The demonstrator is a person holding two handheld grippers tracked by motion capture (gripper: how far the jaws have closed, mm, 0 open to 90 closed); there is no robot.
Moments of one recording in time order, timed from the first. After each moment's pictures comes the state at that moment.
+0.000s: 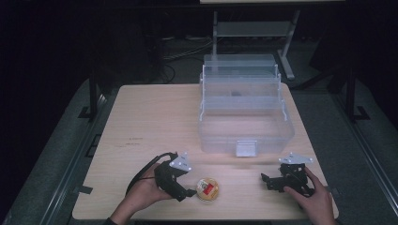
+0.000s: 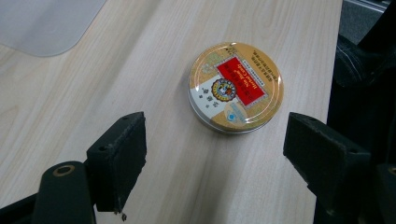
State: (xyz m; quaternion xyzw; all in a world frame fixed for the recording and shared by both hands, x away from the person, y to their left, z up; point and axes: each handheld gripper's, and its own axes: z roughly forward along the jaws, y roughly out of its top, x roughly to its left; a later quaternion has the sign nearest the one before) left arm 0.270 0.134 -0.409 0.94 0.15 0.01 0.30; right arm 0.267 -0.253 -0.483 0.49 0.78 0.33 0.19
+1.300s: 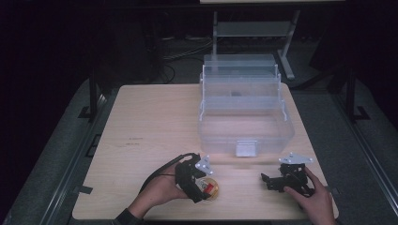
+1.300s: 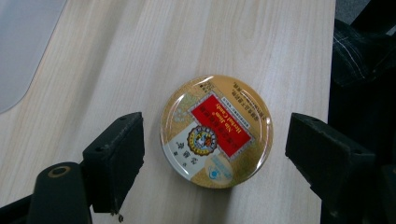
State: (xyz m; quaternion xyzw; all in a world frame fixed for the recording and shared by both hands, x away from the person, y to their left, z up) left arm 0.275 0.080 -0.413 0.96 0.09 0.00 0.25; right arm 0.267 -0.253 -0.483 0.49 0.78 0.33 0.19
